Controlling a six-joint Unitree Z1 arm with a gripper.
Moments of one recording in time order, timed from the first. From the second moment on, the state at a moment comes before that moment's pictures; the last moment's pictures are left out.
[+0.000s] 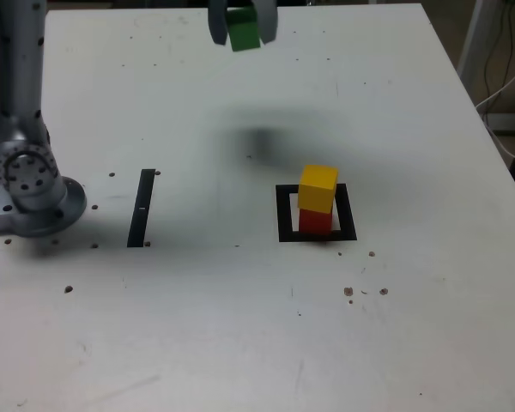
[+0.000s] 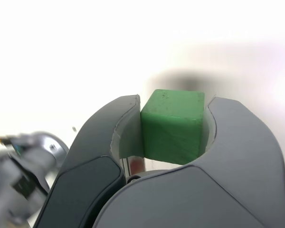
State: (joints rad) arm 0.40 1.88 -1.78 1.57 0.17 0.38
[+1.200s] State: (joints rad) arm -0.20 2.04 -1.90 1.62 0.09 0.01
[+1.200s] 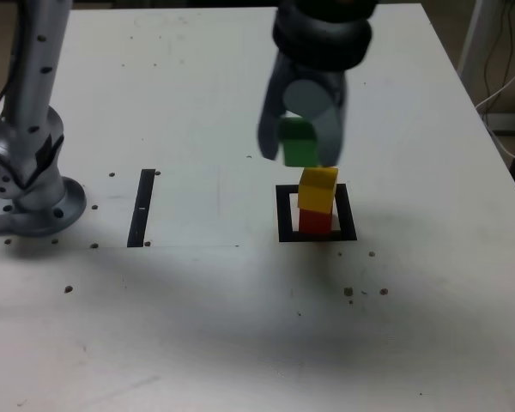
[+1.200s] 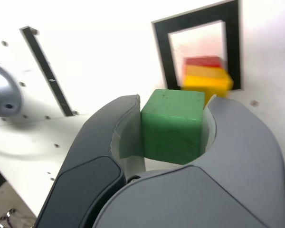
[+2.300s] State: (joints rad) arm -0.21 2.10 -1.93 1.62 0.08 0.00
